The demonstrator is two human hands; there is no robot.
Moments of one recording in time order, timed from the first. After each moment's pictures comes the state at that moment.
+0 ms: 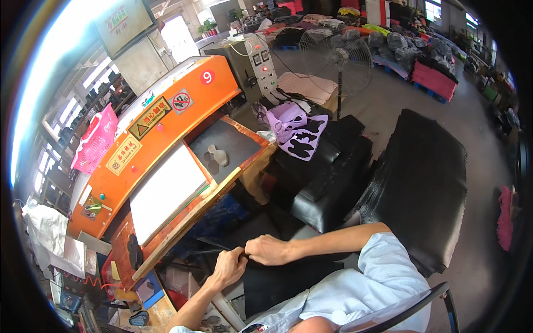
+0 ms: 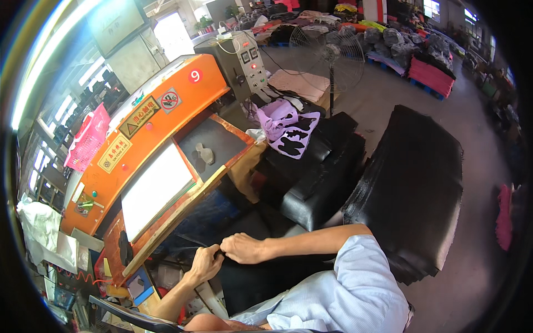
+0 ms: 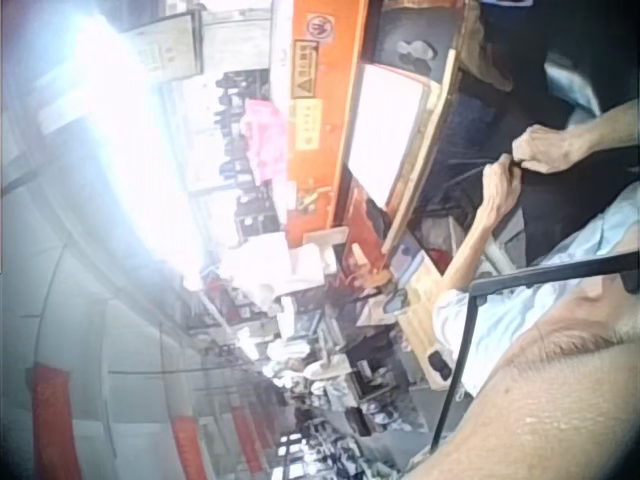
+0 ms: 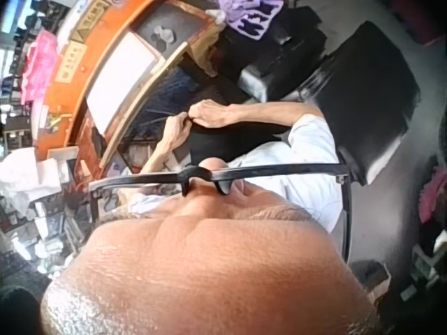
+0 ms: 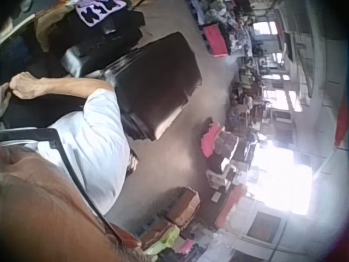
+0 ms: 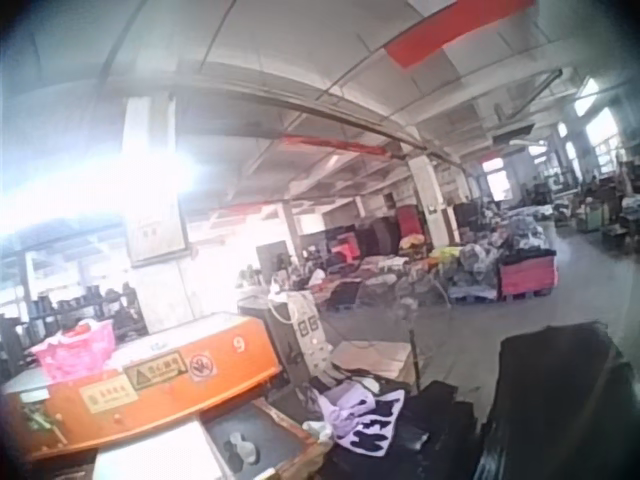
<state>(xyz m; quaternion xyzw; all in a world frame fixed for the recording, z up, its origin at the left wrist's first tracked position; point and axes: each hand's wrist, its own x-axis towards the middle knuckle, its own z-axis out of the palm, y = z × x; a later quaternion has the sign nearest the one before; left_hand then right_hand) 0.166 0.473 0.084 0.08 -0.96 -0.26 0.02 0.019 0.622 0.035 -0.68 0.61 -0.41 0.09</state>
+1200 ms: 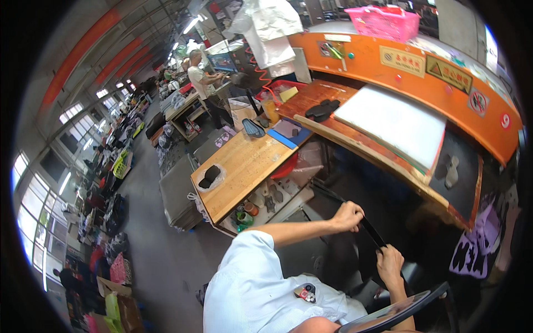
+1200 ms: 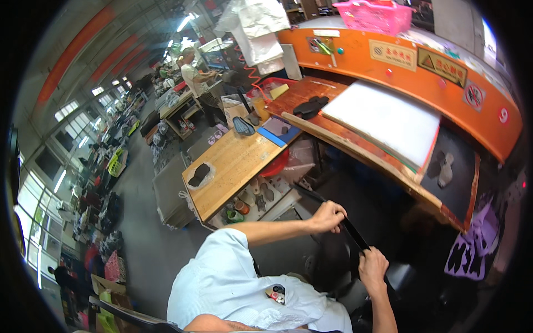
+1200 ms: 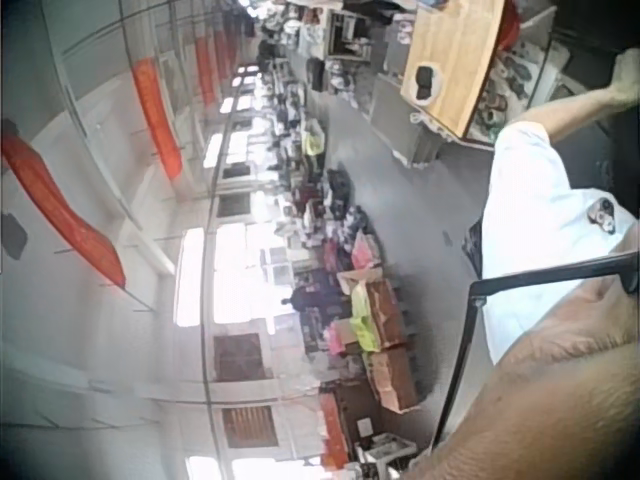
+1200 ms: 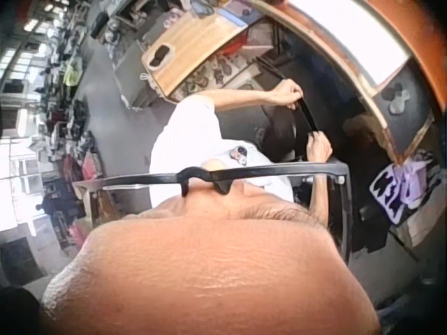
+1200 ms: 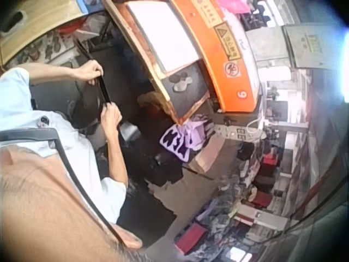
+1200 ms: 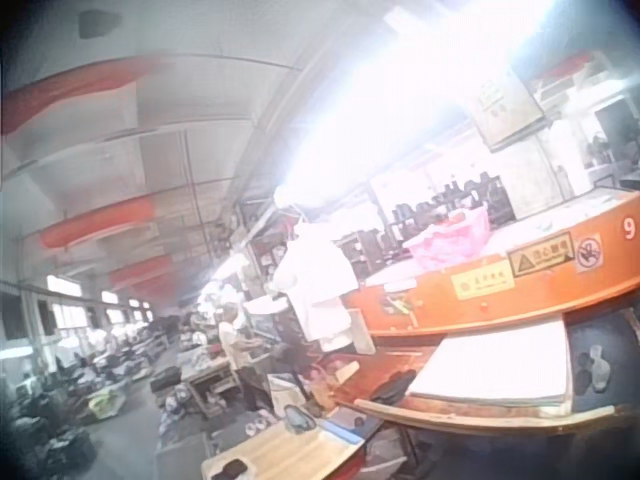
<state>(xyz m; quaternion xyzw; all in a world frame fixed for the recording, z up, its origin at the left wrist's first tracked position) 0.202 0.452 -0.001 0.52 -0.59 -0.55 0.26 -0.032 0.581 -0.023 -0.73 0.60 -0.28 0.16</state>
